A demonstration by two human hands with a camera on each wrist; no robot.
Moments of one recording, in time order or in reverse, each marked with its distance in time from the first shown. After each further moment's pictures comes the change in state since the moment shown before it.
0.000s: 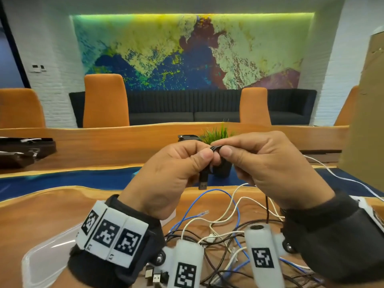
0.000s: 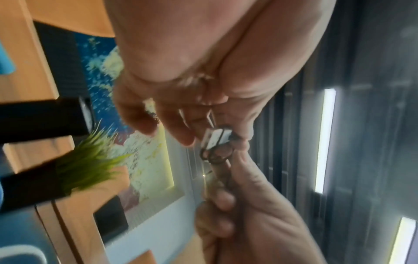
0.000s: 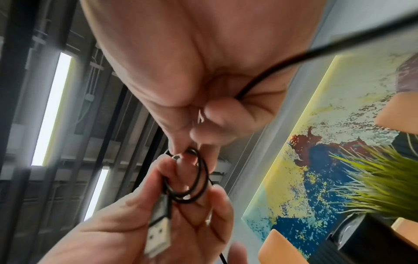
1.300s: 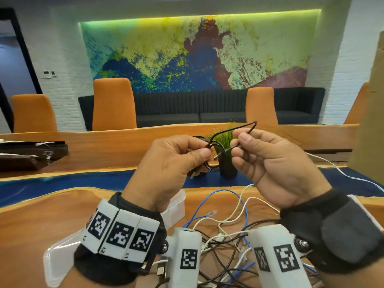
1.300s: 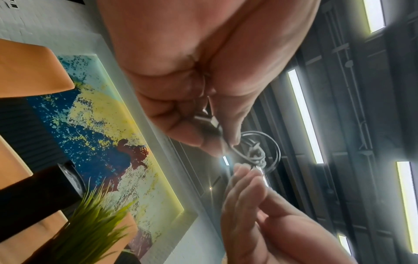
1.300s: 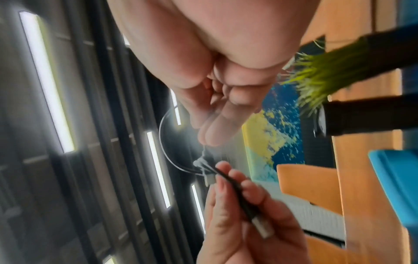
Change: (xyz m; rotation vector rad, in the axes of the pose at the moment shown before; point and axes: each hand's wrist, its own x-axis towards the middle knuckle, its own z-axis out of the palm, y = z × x) left_hand -0.005 0.015 -0.008 0.244 0.220 0.058; right_hand 0.009 0.008 0.013 0.883 0.176 0.377
